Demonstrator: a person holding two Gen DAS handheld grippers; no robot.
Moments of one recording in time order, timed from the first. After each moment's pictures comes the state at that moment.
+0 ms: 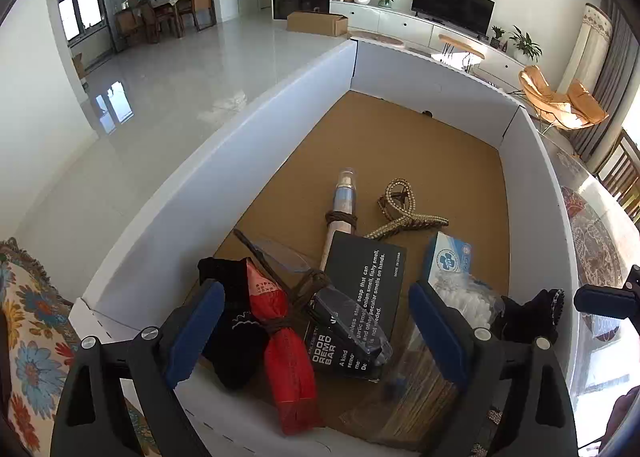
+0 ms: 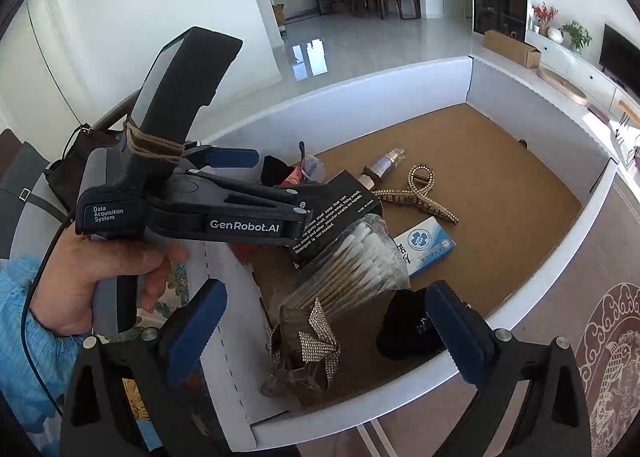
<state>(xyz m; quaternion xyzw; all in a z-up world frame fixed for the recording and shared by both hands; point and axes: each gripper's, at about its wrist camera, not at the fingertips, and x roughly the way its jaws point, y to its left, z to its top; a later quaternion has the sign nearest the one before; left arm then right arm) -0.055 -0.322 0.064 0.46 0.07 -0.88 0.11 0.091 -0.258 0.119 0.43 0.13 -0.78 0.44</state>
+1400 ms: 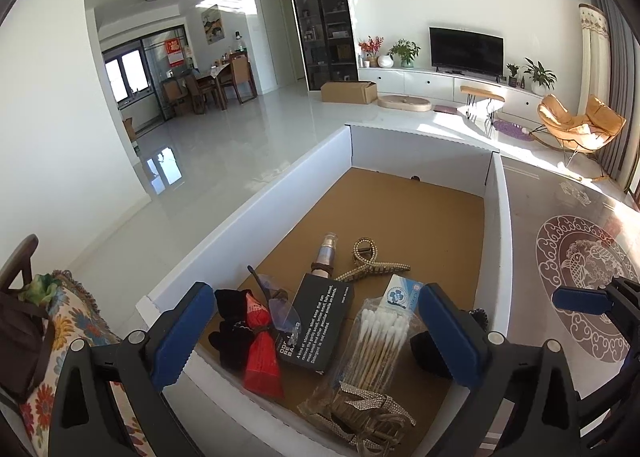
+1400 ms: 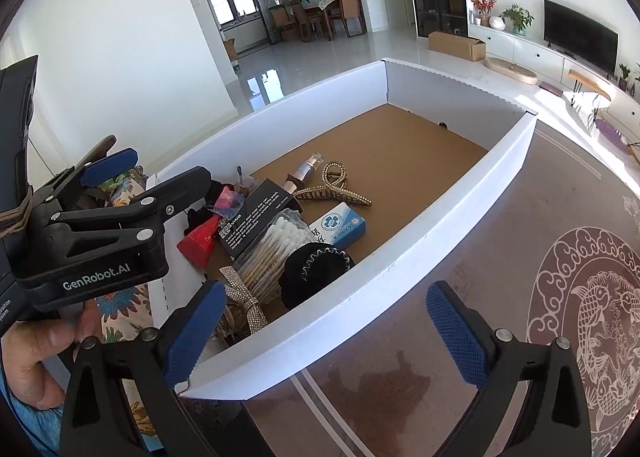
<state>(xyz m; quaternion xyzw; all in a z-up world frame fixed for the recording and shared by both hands) -0.005 -0.240 0.133 0.35 -0.01 -0.92 0.20 0.073 -0.175 0.128 0.42 0.07 -0.82 0.37</state>
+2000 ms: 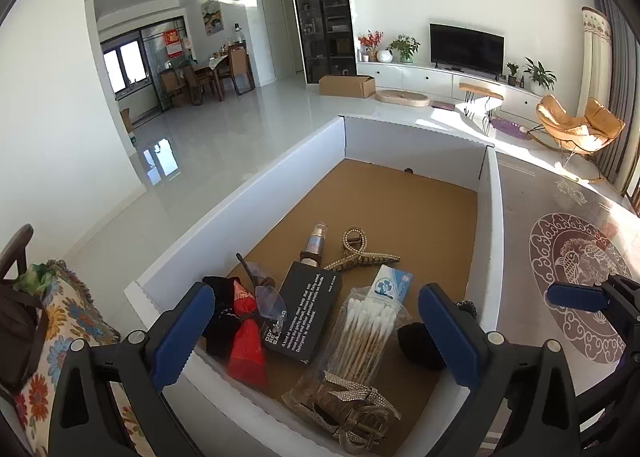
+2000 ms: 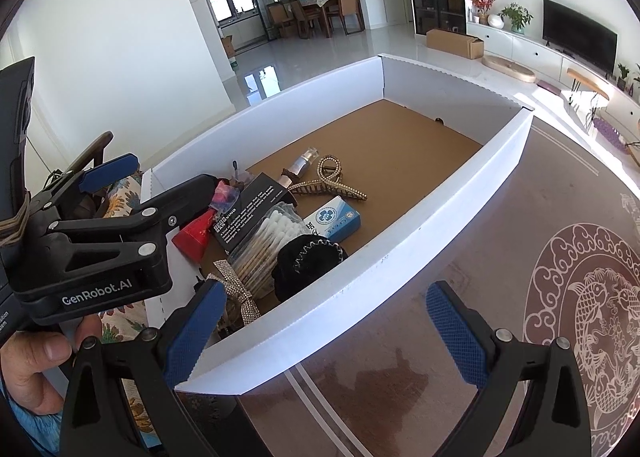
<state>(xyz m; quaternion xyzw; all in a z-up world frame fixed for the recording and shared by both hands) -0.002 -0.232 0.128 0.36 0.01 -0.91 0.19 0.073 -0.172 0.126 0.43 0.08 -0.82 0.37</state>
